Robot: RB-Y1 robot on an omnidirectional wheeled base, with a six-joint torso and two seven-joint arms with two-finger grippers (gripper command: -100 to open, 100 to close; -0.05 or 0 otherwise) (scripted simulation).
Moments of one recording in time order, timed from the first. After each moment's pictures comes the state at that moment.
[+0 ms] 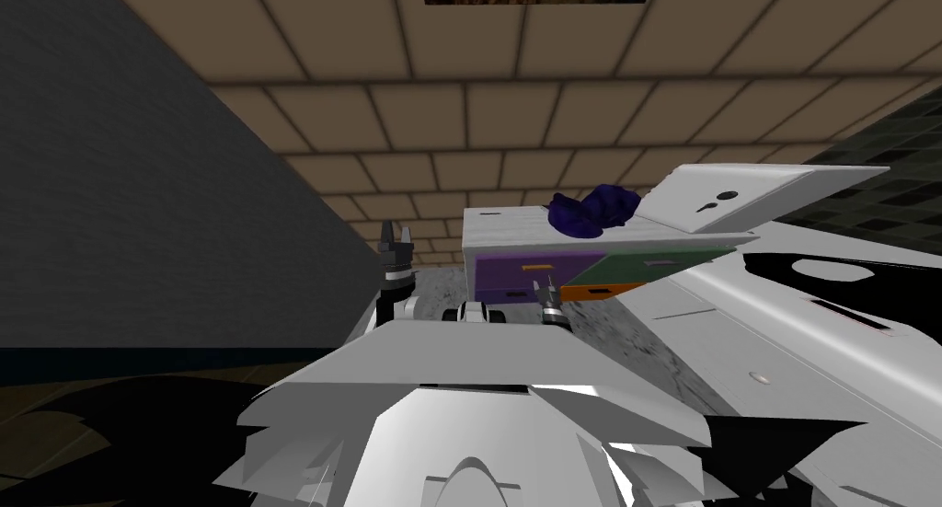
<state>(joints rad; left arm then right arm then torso) 0.46 0.00 -0.07 -2.23 0.00 -0.58 -0.08 0.44 -0.56 0.39 -1.49 2.24 0.84 0.10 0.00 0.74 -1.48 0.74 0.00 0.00</state>
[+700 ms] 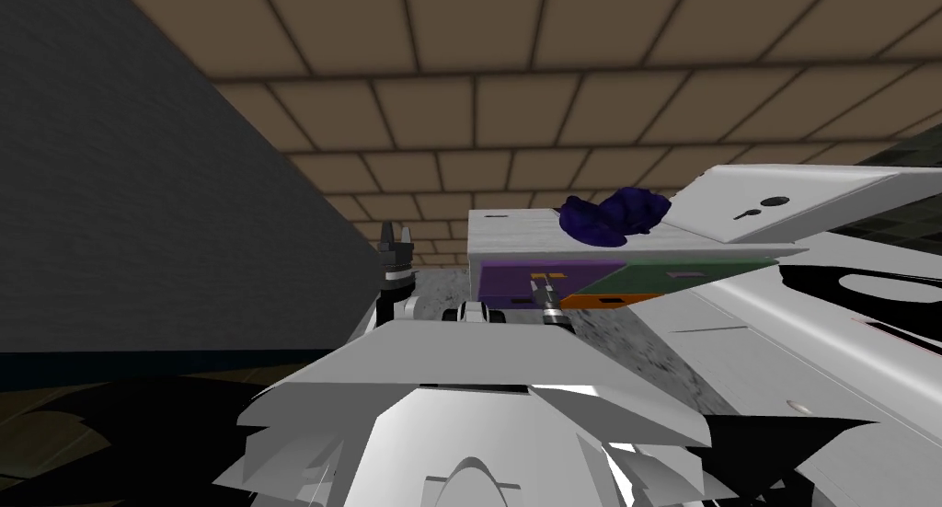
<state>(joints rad) 0.46 0.00 -0.07 -2.23 0.00 -0.58 -0.08 0.47 -0.62 0.40 -1.56 2.30 0.79 0.10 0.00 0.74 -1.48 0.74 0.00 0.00</state>
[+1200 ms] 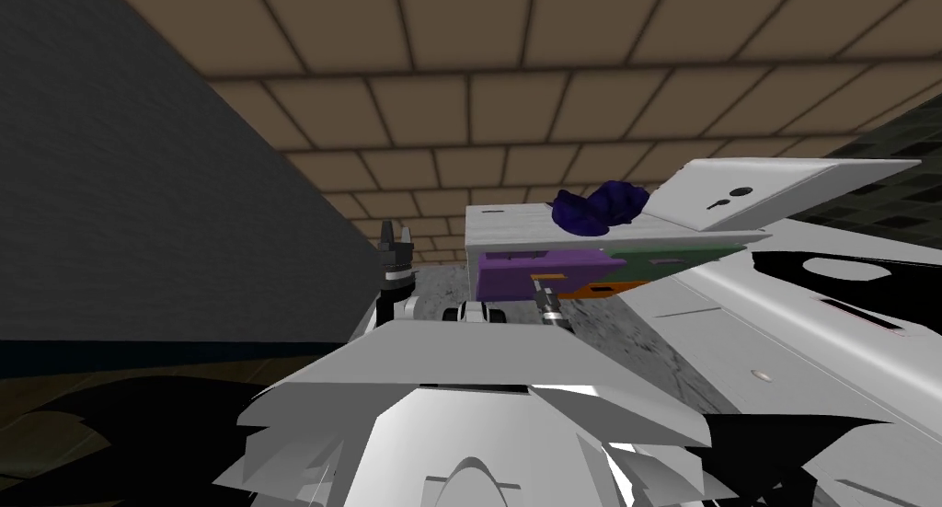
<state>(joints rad) 0.46 0.00 -0.07 -2.23 0.00 -0.58 -0.08 0.50 -0.63 0.42 -1.59 2.32 0.79 0.09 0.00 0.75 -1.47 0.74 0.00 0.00</state>
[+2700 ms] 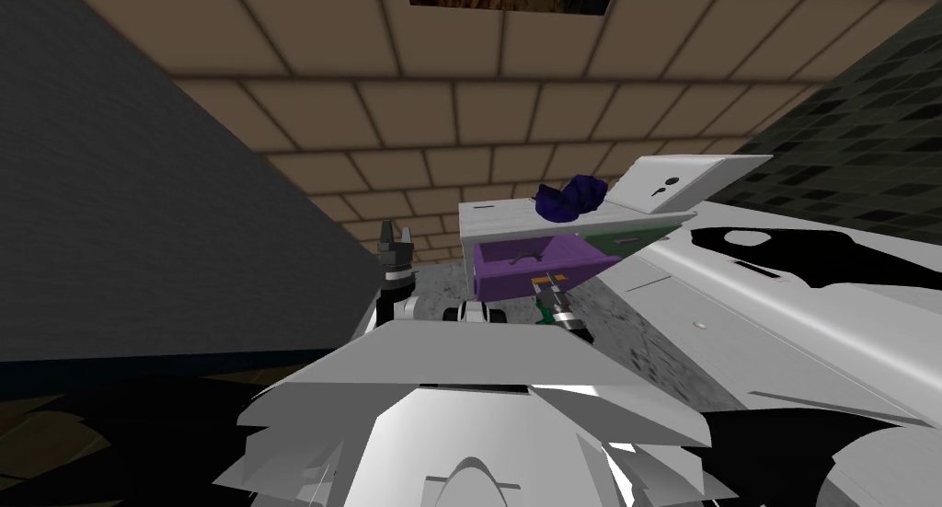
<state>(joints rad) 0.46 0.00 -0.07 -2.23 0.00 -0.58 -0.08 0.62 -0.76 0.35 -1.82 2.31 0.67 0.06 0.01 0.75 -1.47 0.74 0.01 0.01</state>
